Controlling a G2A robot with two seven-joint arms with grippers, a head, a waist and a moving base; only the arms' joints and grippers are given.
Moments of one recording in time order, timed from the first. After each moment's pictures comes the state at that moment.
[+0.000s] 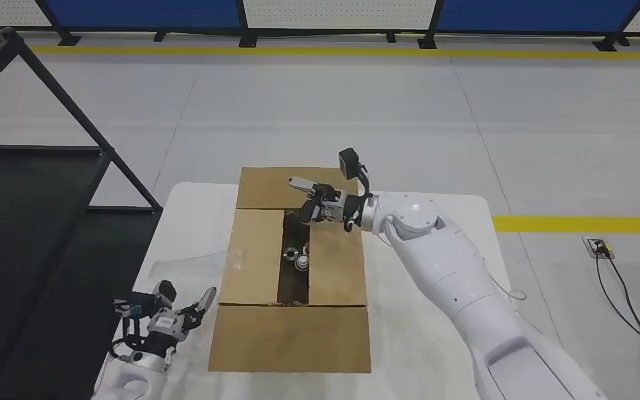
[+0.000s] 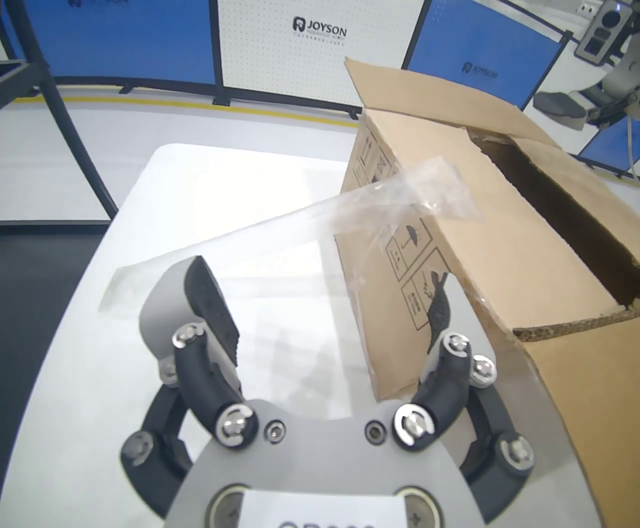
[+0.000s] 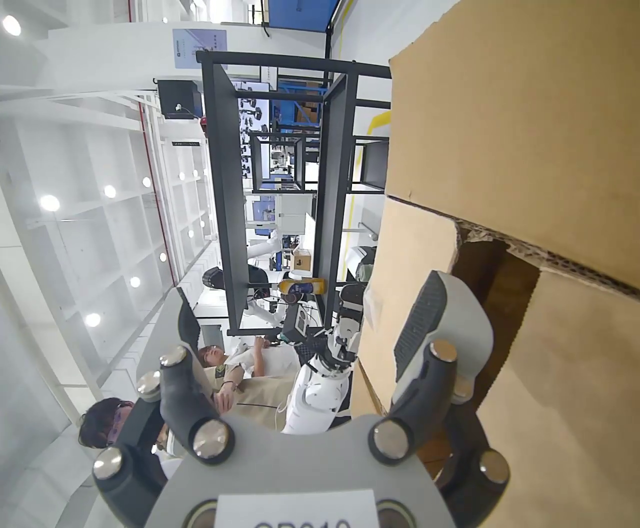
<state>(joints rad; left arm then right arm) 1.52 -1.18 -1.66 -1.68 1.01 -0.24 0.09 -0.17 -1.58 0.89 -0.47 0.43 -0.25 0.93</state>
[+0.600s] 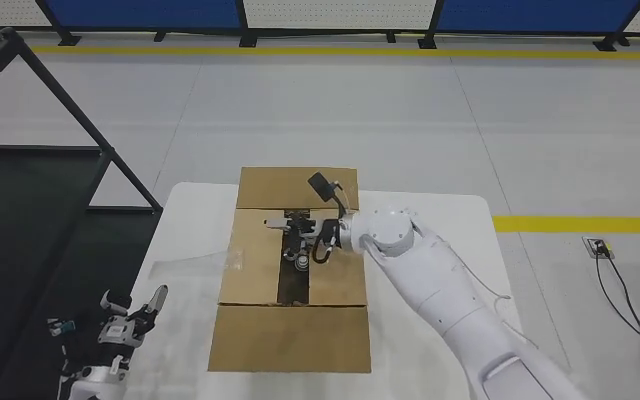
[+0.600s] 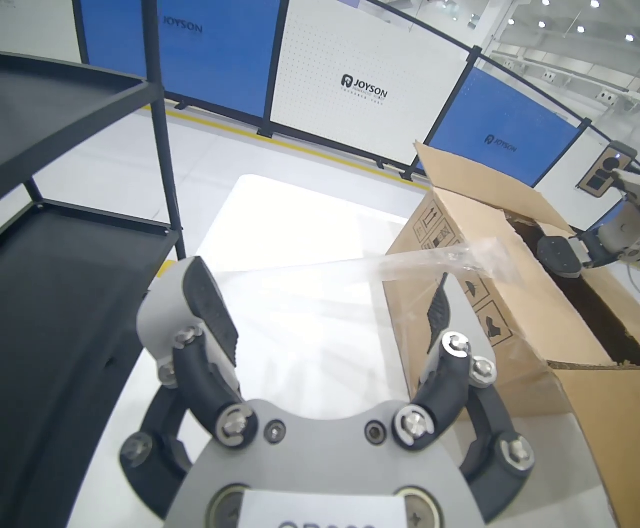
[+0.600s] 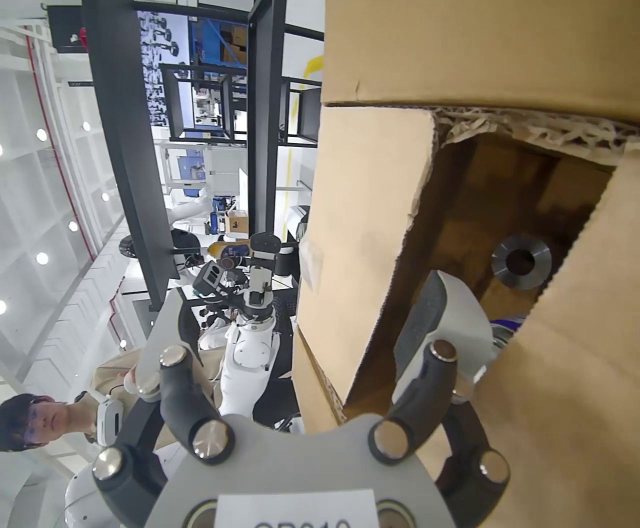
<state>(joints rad) 1.59 -1.17 -1.82 -1.69 0.86 -0.29 0.13 -0.25 -1.59 0.80 -0.64 0.20 -0.12 0.90</state>
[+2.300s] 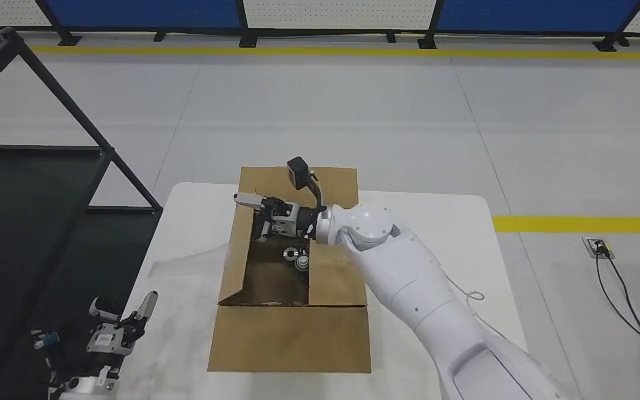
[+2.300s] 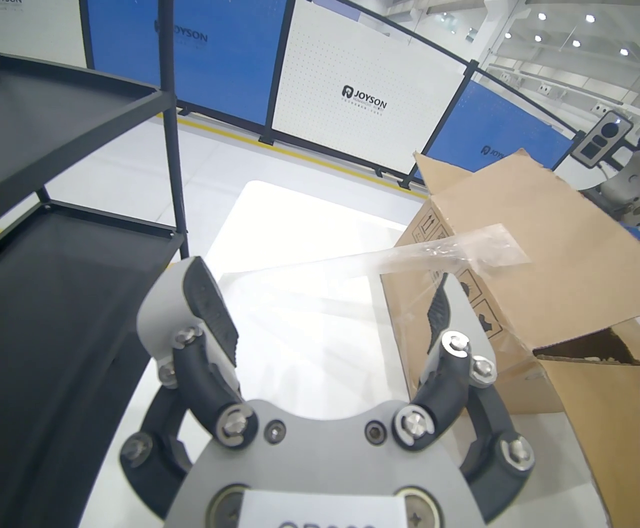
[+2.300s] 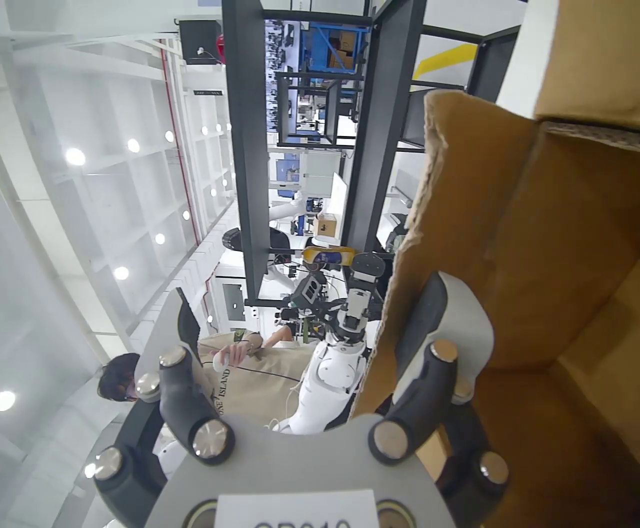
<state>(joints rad) 1.64 -1.18 -1.86 -1.70 0.83 -0.32 0.16 -0.18 -1.75 0.85 -0.46 0.49 -0.28 0.94</state>
